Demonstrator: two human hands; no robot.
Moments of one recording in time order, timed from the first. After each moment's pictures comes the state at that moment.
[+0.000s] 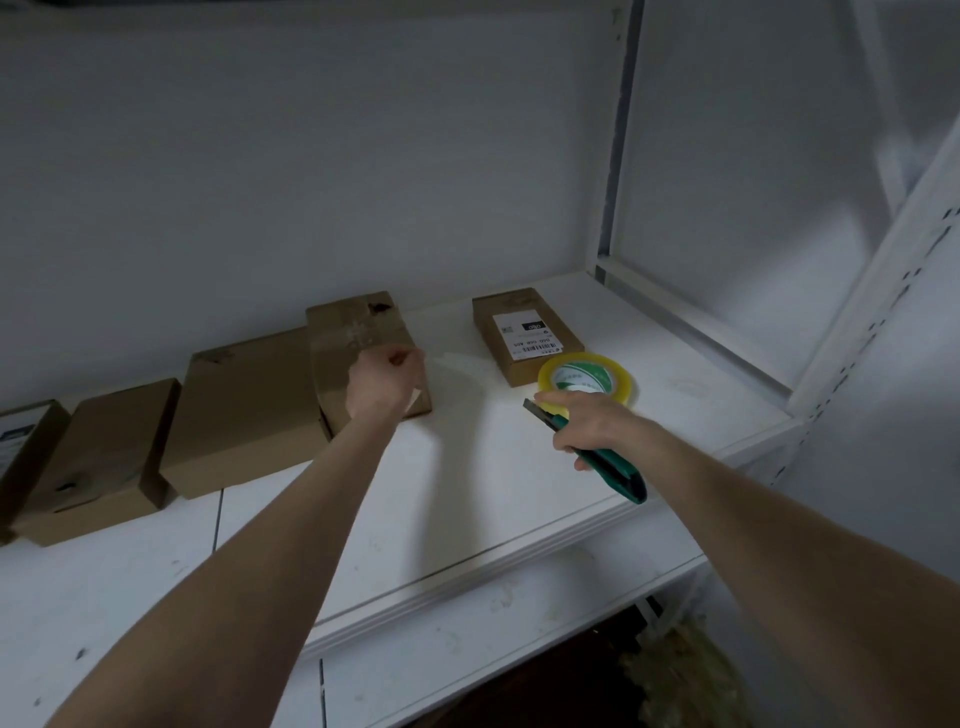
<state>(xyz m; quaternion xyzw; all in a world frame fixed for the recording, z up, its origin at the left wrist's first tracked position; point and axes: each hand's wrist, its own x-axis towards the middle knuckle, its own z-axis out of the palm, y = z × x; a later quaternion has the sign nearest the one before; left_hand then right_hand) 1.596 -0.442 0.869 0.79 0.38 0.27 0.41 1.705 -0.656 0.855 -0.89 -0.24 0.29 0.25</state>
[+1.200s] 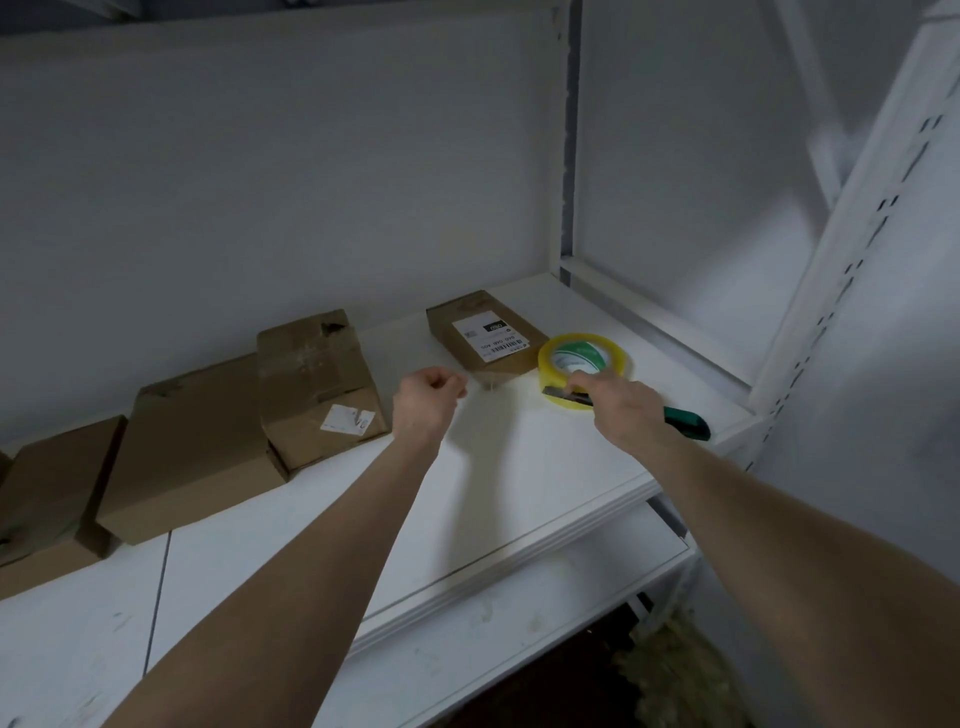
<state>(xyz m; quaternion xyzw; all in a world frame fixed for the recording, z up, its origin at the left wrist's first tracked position) 1.653 -0.516 0.854 0.75 0.32 0.23 0.53 1.768 -0.710 0.837 -0.96 -0.27 0.02 0.04</state>
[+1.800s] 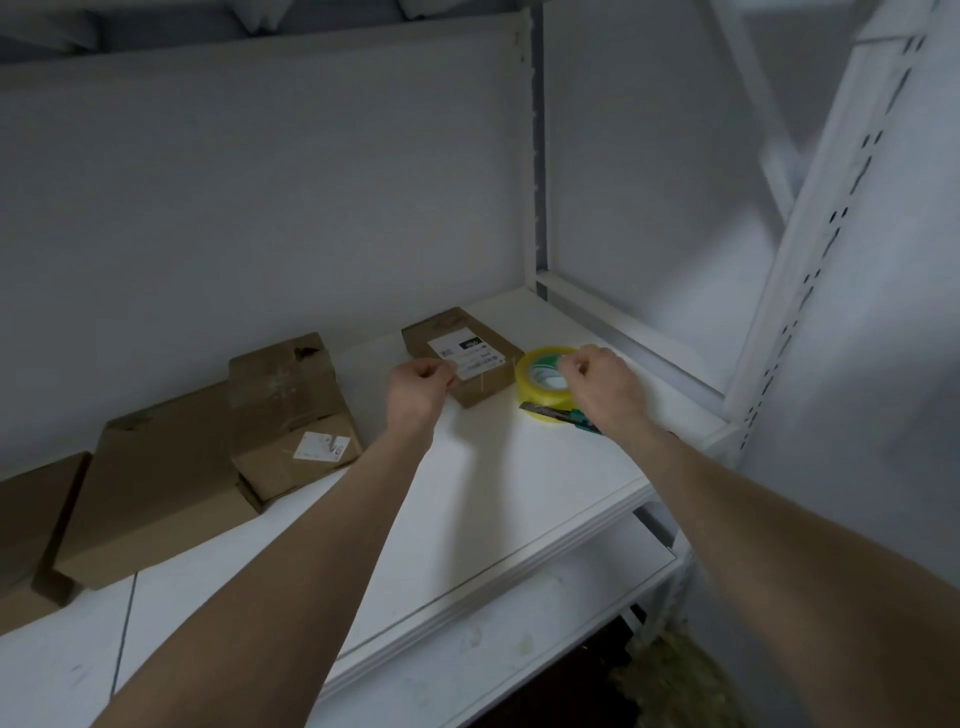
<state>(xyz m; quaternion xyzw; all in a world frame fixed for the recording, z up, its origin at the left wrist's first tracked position) 1.689 -0.527 0.875 0.71 0.31 0.25 0.58 1.783 -0.709 0.857 -0.92 -0.16 -0.03 0.36</state>
